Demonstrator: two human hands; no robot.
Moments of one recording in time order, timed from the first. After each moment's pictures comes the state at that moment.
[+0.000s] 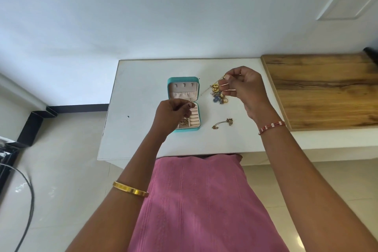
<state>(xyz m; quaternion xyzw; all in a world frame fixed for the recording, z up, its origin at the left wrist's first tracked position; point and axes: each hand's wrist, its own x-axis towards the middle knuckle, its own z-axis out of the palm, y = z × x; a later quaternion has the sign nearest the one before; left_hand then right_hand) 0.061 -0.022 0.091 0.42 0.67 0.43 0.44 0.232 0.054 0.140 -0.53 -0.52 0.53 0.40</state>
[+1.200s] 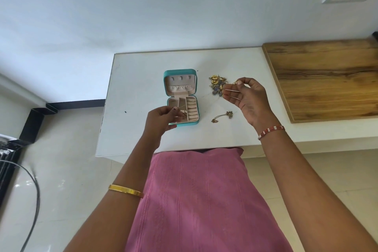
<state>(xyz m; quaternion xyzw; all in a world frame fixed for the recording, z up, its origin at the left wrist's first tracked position) 0.053 -0.036 0.052 0.28 0.67 0.45 0.52 0.258 0.060 0.079 -0.49 -0.30 0.67 0.47</state>
